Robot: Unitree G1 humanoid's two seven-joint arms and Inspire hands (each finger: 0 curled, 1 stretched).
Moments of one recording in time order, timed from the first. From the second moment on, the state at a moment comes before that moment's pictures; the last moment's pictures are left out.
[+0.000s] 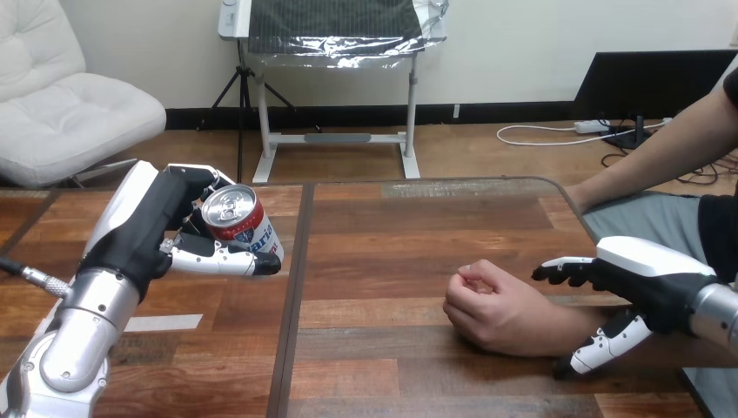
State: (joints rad) left arm -0.12 0.47 0.04 0.01 0.25 0.02 -0.18; right arm -0.31 -0.79 0.15 0.51 -0.53 -0.41 0.46
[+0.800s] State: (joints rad) left arm -0.12 0.47 0.04 0.01 0.24 0.02 -0.18; right arm -0.36 -0.79 0.21 0.52 -0.57 -0.32 0.51
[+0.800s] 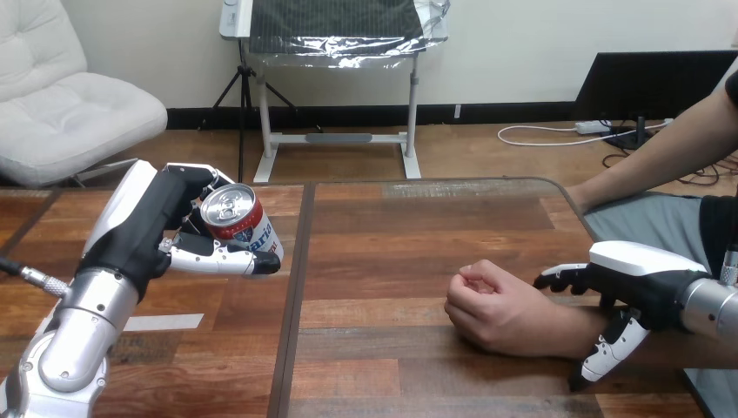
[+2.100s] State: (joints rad) left arm -0.12 0.47 0.04 0.00 0.24 -0.01 -0.18; right arm -0.41 -0.79 0.31 0.51 -0.65 -0.23 0.51
